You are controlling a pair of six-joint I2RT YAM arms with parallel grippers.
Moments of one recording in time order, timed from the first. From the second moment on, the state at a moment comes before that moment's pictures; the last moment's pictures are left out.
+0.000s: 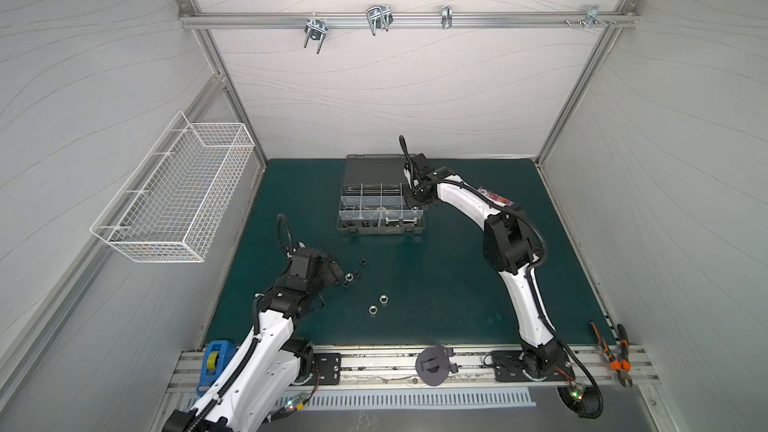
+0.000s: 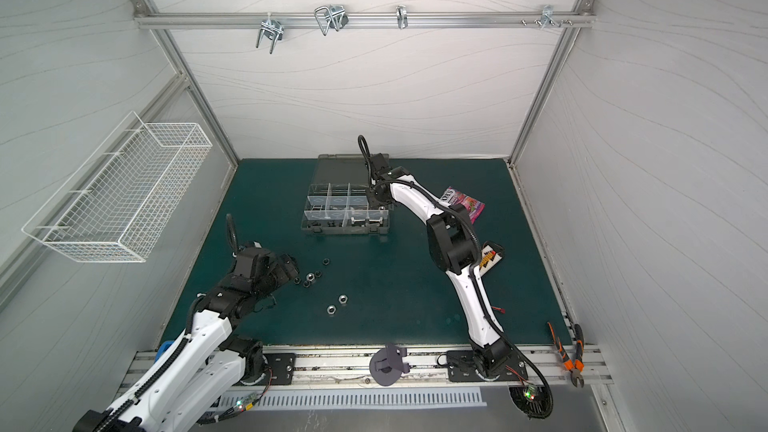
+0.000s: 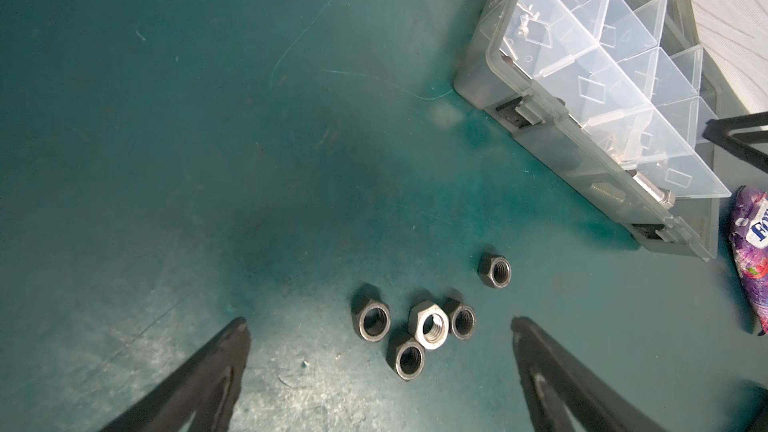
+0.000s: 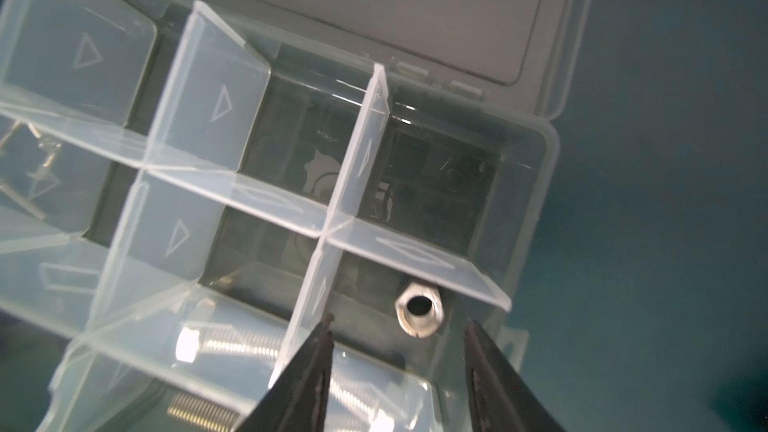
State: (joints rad) left arm -0.21 0.74 0.41 -0.53 -0.12 -0.80; right arm 0.62 2.31 2.05 -0.77 0.06 0.16
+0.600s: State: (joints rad) left arm -0.20 0.72 0.41 -0.55 -0.14 -0.83; right arm 0.85 1.94 1.64 -0.78 0.14 0.18
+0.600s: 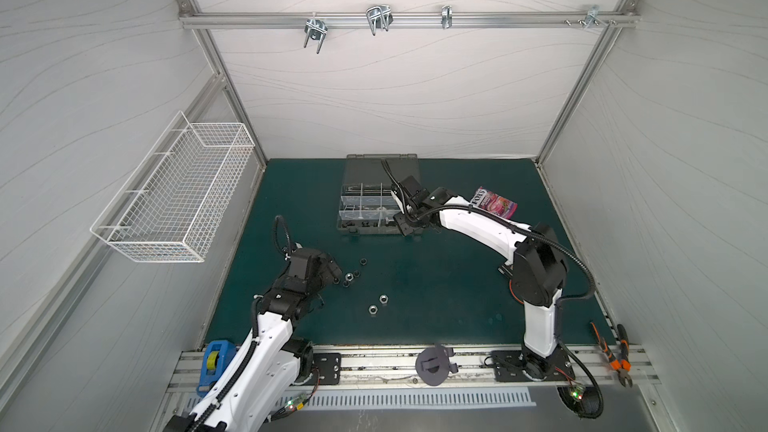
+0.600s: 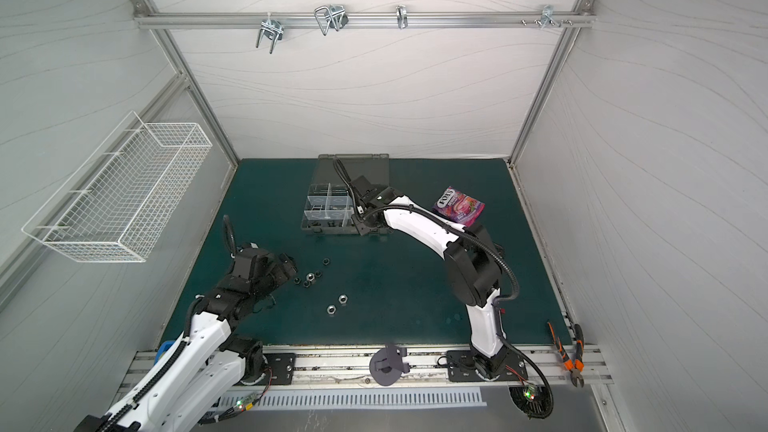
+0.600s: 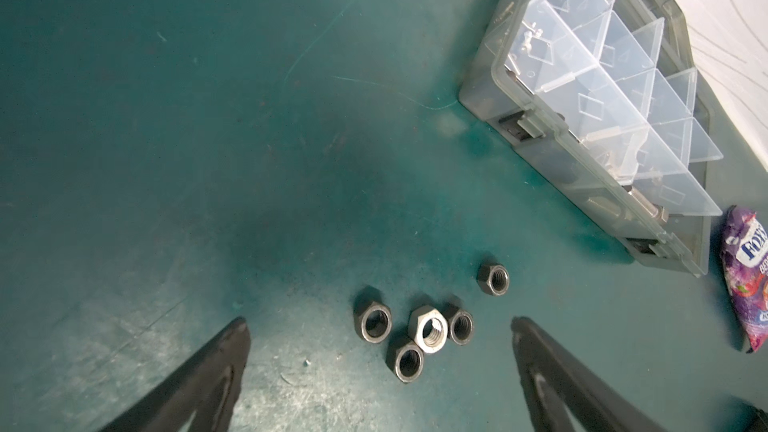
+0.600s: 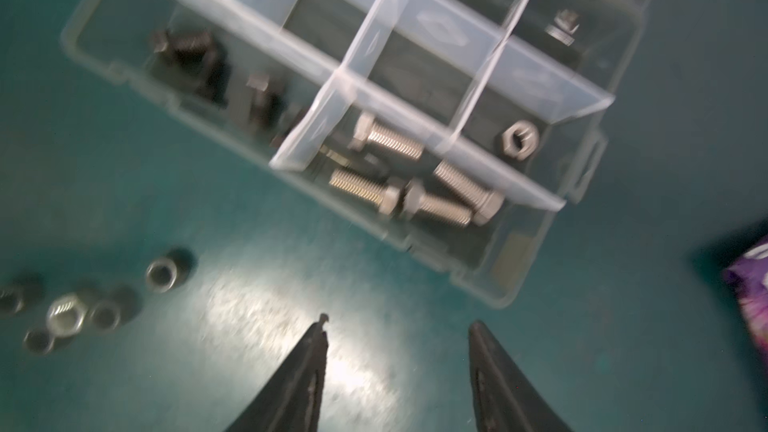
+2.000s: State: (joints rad) left arm -0.20 0.67 0.40 -0.59 -0.21 -0.90; right arm 1.22 2.02 1.45 -0.83 0.01 0.35
